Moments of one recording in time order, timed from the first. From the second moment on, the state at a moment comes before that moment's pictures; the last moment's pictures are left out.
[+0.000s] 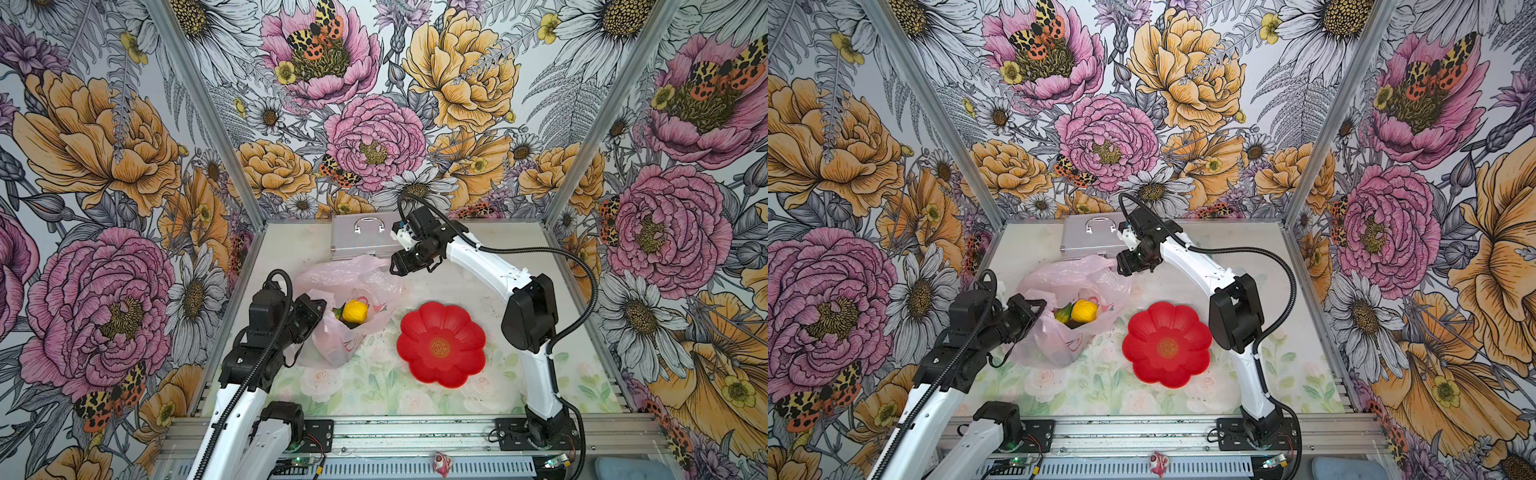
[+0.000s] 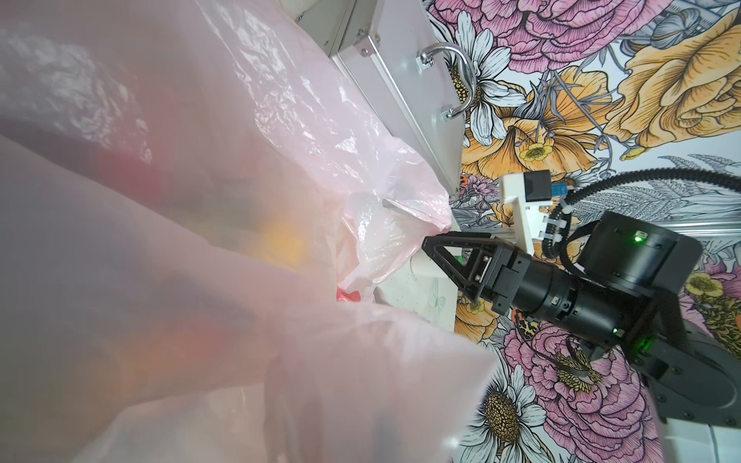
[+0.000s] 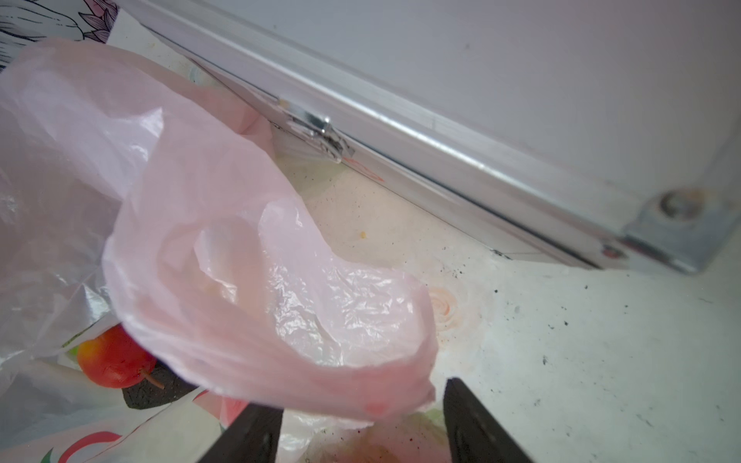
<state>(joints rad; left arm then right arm) -0.12 0.65 0.72 -0.65 0.27 -1.03 0.58 2.16 2.07 -0.97 -0.29 0.09</state>
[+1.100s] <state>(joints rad) 0.04 0.81 1.28 -0.82 0.33 -0.91 0.57 2.00 2.60 -0.99 -0.47 0.37</state>
